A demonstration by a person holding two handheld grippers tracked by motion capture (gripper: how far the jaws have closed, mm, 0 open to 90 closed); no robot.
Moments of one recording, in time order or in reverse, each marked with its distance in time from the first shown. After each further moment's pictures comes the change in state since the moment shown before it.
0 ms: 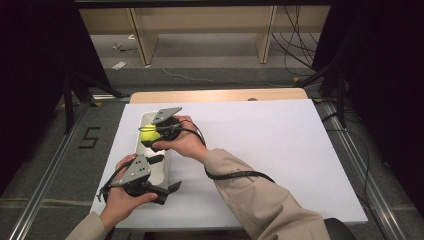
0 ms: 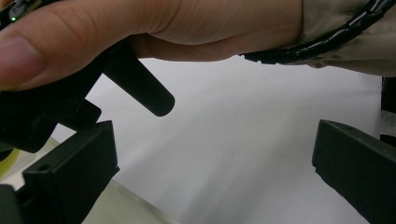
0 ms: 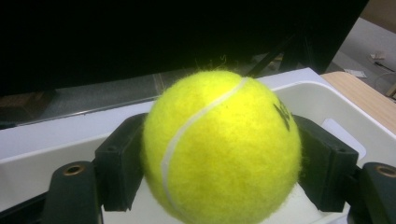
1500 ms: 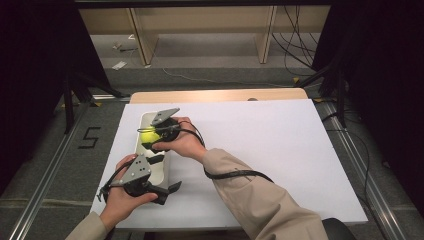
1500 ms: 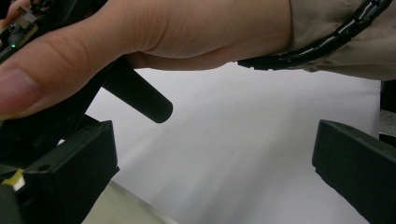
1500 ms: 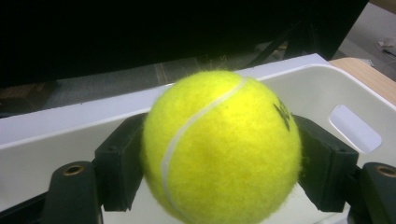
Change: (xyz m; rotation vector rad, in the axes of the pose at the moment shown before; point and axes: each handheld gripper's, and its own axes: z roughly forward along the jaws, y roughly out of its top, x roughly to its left) left arm 0.000 0.000 0.000 0.000 -0.004 0.000; right arm -0.002 -0.005 0.008 0.048 0.012 0.010
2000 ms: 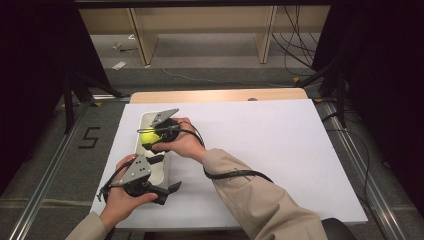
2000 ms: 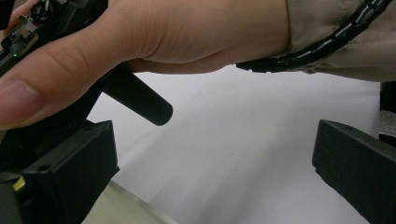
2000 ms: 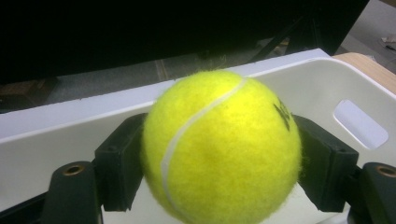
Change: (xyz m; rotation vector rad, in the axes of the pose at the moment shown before) left arm 0.000 0.000 0.000 0.000 0.000 0.000; right arm 0.000 -0.002 0.003 0.015 0.003 0.001
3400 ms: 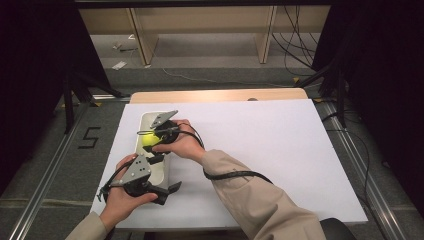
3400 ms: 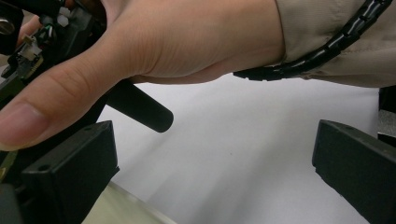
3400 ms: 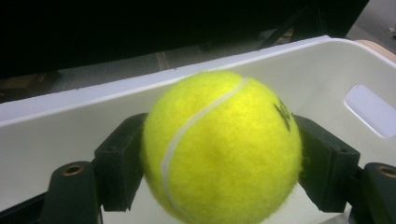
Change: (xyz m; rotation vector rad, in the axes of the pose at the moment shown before) left arm 0.000 0.000 0.000 -0.002 -0.003 -0.001; right arm -0.001 -0.006 0.007 0.032 0.009 0.010
